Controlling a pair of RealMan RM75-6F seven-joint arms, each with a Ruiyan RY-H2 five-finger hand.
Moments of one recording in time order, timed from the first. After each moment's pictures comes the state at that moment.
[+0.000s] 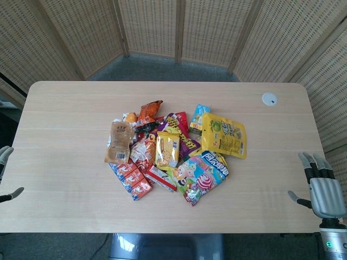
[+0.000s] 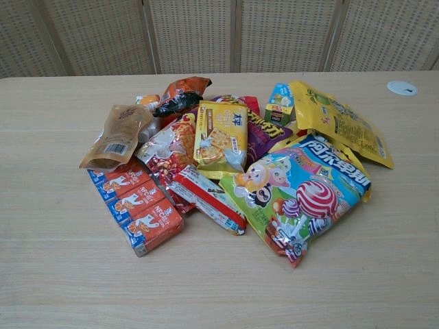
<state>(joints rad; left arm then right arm) -0.08 -1.05 -0.01 -1.45 1.54 1.50 -0.18 0.07 -1.14 0.08 -1.64 -1.49 1.51 -0.11</state>
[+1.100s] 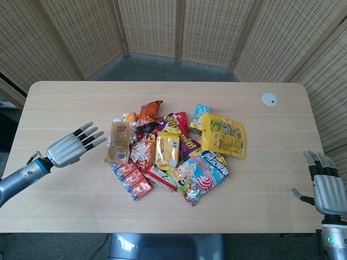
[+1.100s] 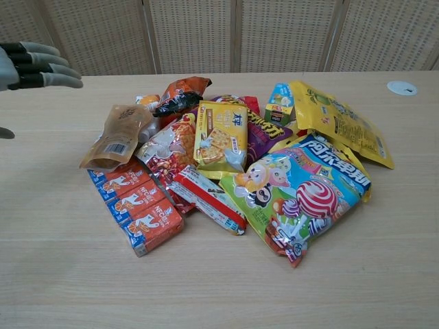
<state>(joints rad) -0.66 -1.37 0.06 -0.77 2.02 1.24 -0.20 0.08 -1.14 0.11 -1.62 -1.42 1.48 -0.10</state>
